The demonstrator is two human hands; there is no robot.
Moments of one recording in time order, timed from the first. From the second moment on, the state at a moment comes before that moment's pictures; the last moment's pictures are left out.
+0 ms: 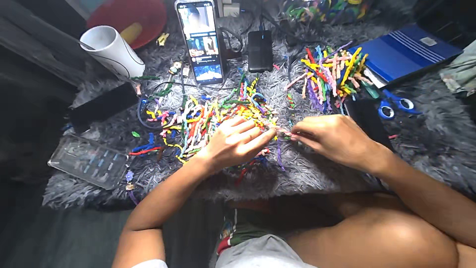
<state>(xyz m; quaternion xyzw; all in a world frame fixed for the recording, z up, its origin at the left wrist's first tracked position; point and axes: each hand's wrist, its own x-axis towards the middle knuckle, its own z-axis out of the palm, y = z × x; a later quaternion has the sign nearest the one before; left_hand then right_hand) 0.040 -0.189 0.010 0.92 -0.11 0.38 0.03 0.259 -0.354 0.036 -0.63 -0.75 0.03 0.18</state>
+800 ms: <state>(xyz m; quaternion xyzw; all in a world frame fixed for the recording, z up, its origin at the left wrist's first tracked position) 0.035 -0.200 0.008 0.88 -0.06 0.46 0.06 0.242 -0.366 0.073 -0.56 -0.68 0.12 0.46</state>
